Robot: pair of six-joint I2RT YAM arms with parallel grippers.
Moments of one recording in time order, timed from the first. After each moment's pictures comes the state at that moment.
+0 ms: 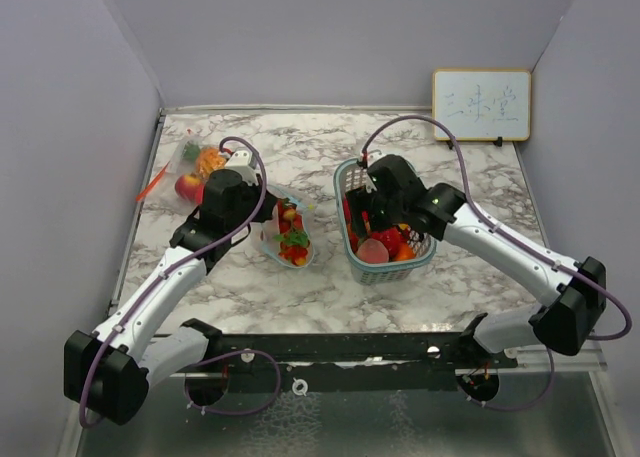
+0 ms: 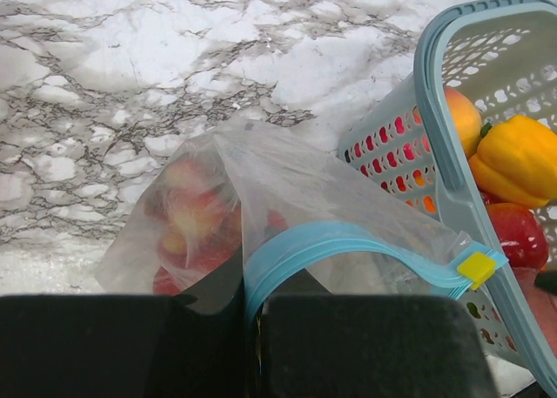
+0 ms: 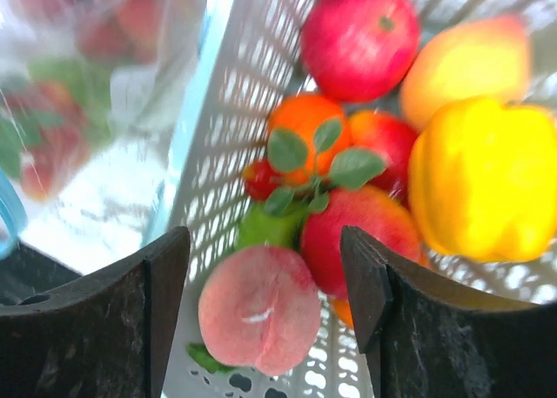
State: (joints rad) left arm -0.41 1.02 0.79 -0.22 0.03 -0.39; right arm 0.78 1.36 1.20 -0.71 0.08 0.31
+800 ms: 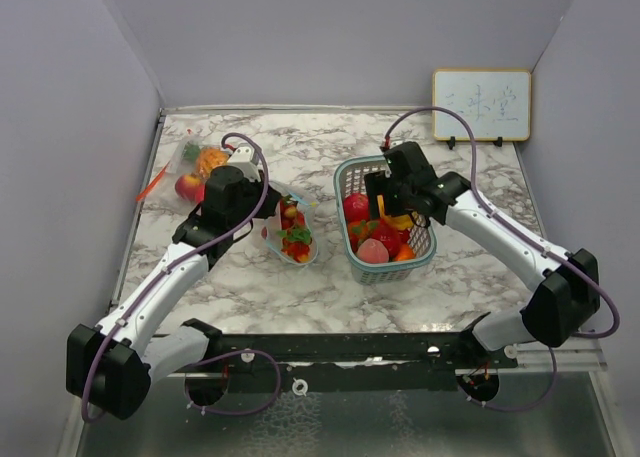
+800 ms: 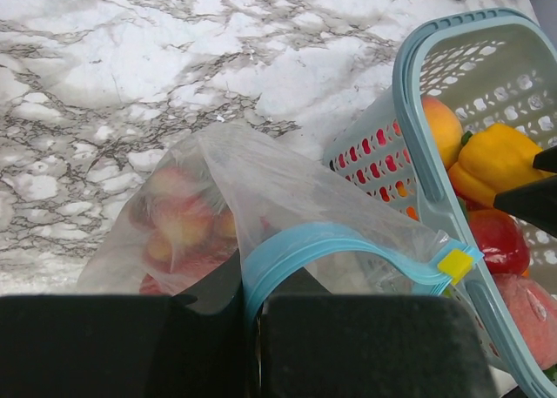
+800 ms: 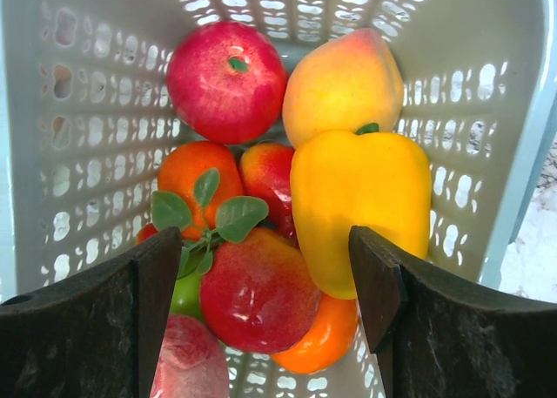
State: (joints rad) left arm -0.41 1.05 0.81 -0.17 0.07 -0.39; right arm 0.61 1.44 1.23 -0.67 0.18 0.30
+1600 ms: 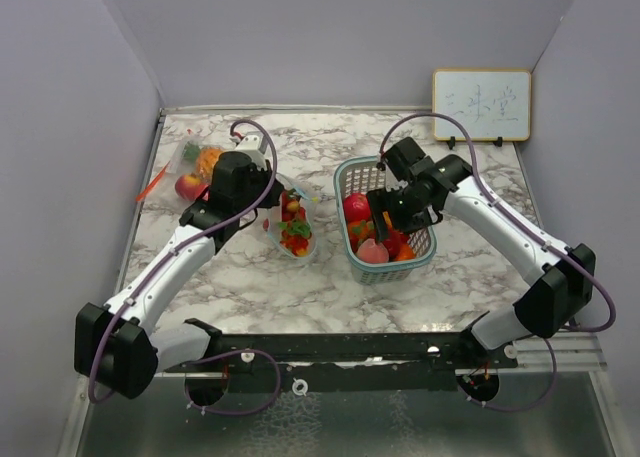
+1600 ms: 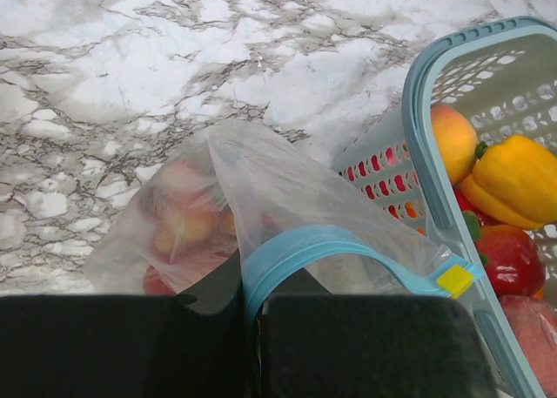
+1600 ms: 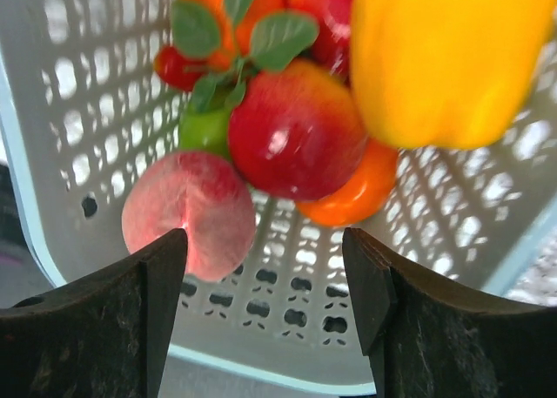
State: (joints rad) left arm -0.41 1.15 0.91 -0.22 0.06 -0.37; right arm 0.61 1.50 1.43 -1.12 -0.04 0.30
